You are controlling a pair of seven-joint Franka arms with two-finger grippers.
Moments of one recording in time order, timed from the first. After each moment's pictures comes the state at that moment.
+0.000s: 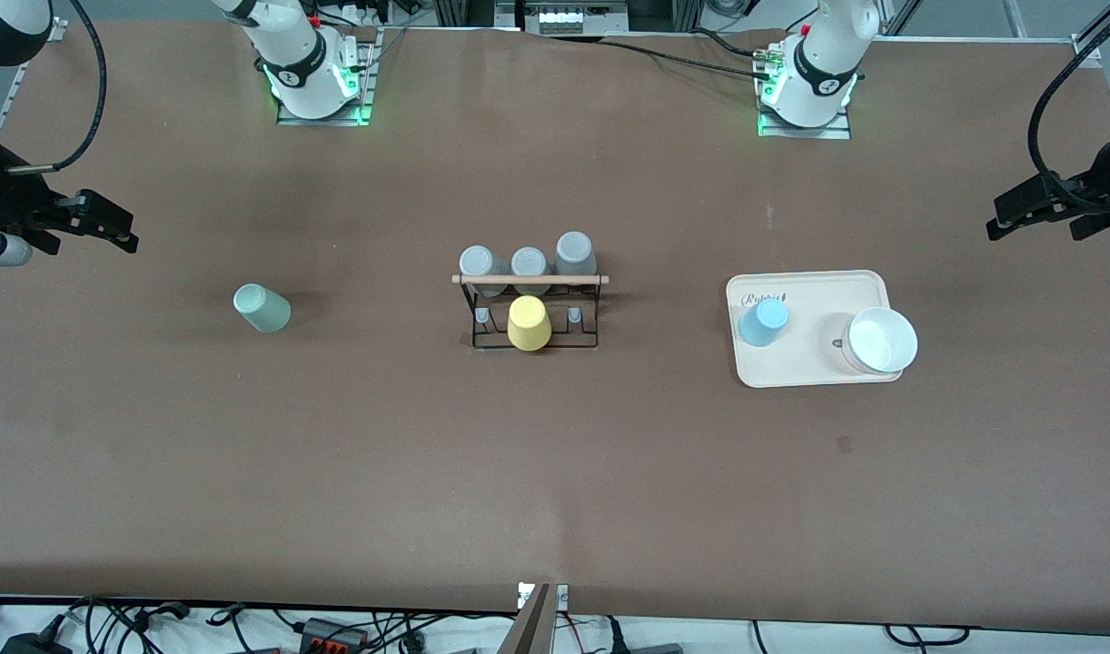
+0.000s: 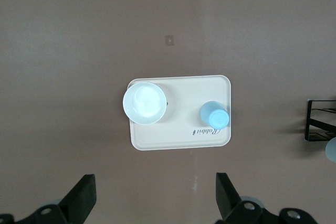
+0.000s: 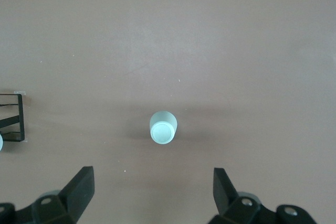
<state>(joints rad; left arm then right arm) 0.13 0.08 -0.12 -1.43 -0.02 1.47 -0.01 0.01 0.01 -0.04 -1.69 -0.02 1.71 -0.06</state>
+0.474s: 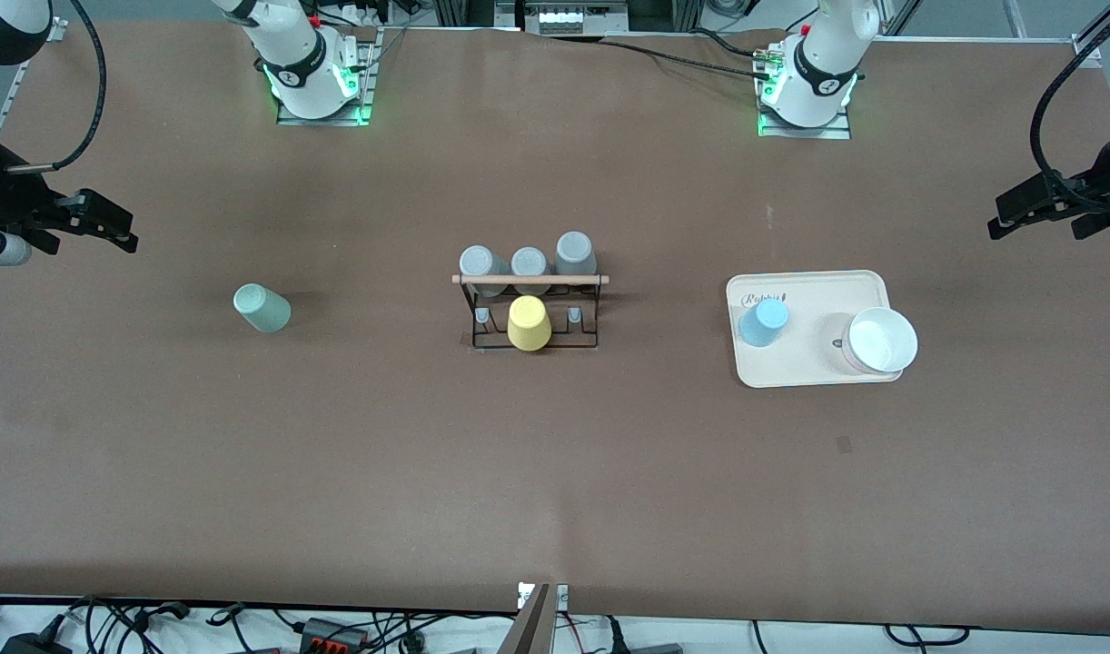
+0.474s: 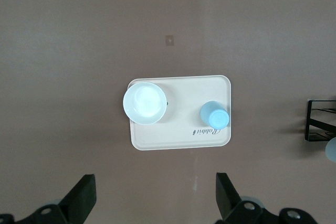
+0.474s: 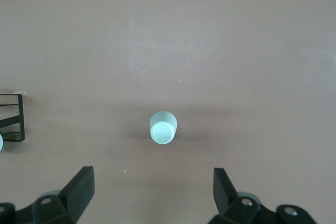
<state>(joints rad) 0.13 0.08 -0.12 -1.43 -0.02 1.47 -0.01 0.01 0.01 -0.04 -1.69 -0.02 1.71 -0.06</state>
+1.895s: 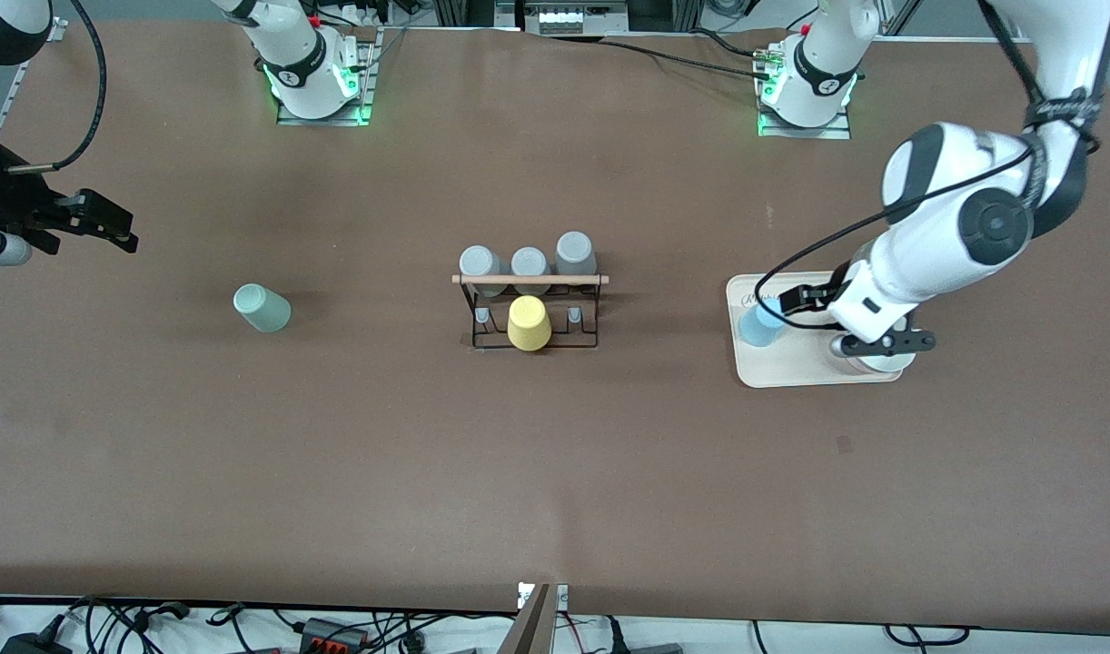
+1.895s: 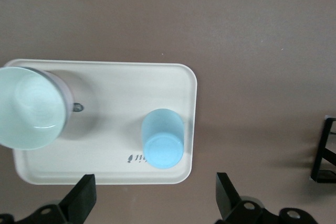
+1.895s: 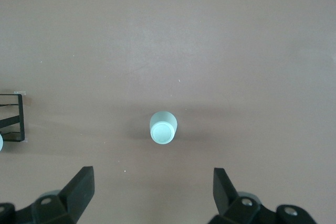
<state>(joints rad) 0.08 0.25 -0.30 -1.93 -0.04 2.05 -0.31 0.01 0.01 -0.04 -1.69 -0.02 1.71 -0.06</state>
